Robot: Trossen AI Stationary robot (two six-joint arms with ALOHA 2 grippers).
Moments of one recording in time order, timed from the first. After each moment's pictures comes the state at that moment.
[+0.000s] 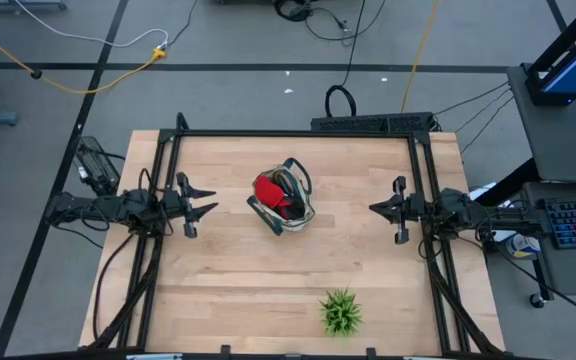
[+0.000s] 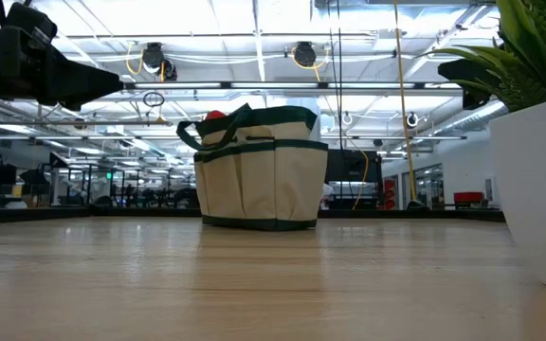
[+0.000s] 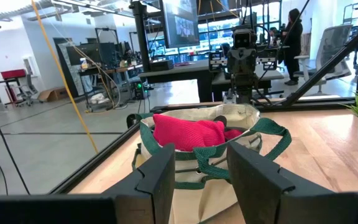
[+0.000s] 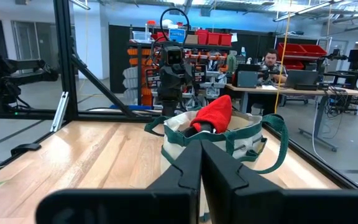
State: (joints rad) left arm -0.09 0.02 0.01 0.08 -0.32 0.15; right arm -0.03 0.06 0.02 0.15 0.00 -0.04
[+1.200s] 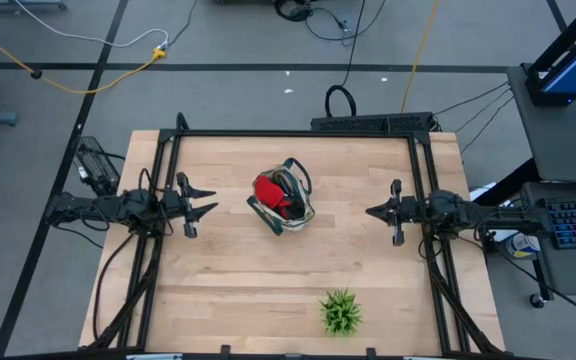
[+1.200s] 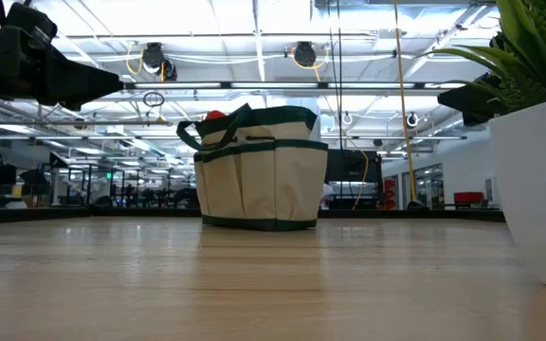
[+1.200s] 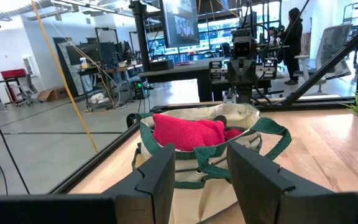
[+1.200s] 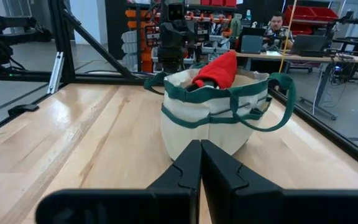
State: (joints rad) left arm -0.09 0.02 0.01 0.08 -0.32 0.15; right arm -0.03 0.09 0.02 0.03 0.00 -0.04
